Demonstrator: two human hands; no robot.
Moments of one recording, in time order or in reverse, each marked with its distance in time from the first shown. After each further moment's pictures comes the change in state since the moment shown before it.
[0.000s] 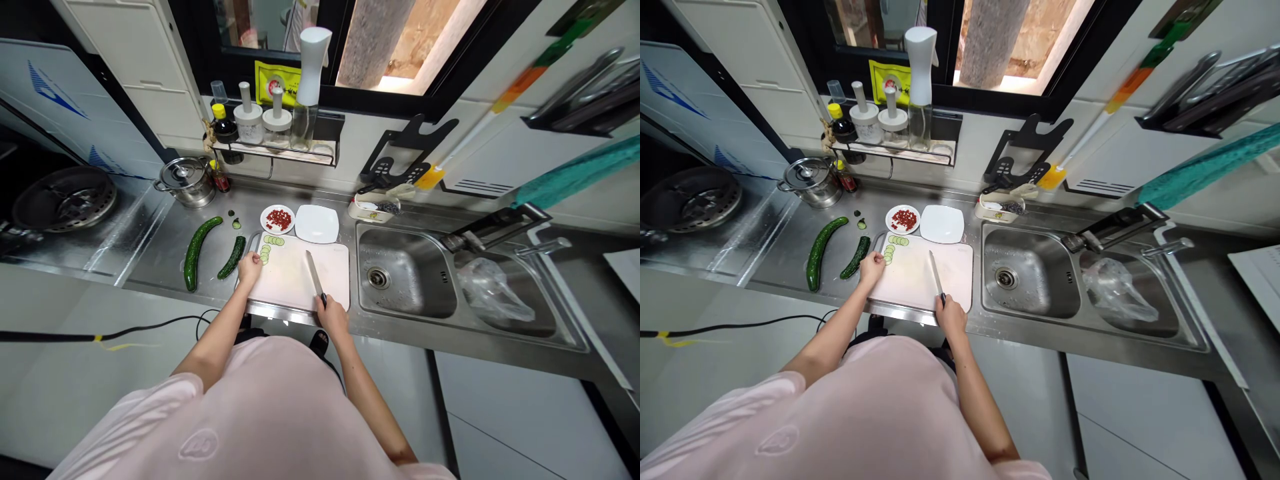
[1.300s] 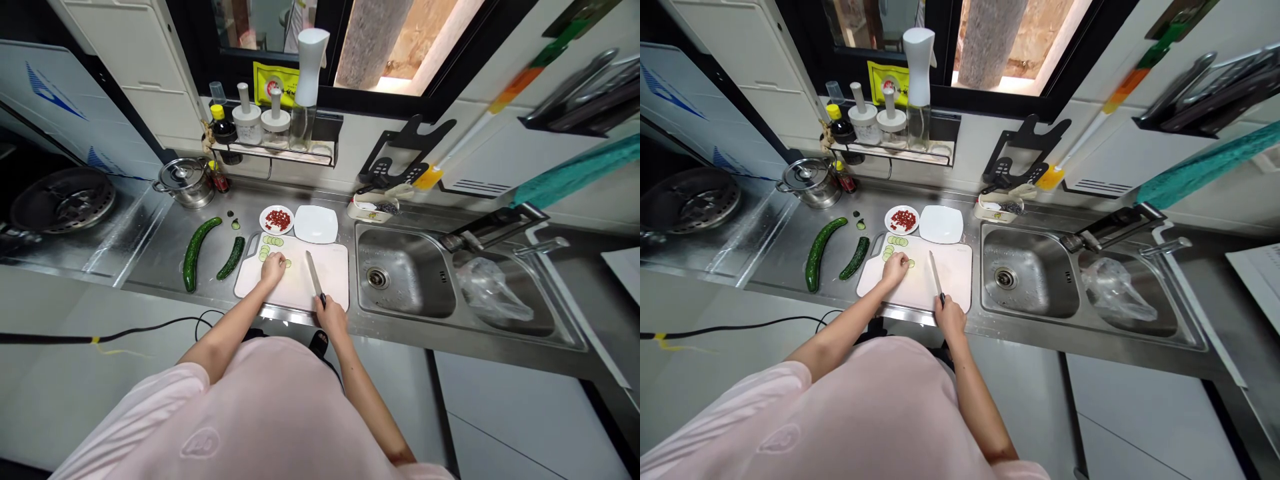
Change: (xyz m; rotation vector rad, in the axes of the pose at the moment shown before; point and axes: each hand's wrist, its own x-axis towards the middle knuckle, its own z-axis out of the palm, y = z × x) left_hand -0.018 0.059 0.034 0.075 -0.209 0.245; right_hand -0.006 -0.006 -0.011 -0.004 -0.055 0.035
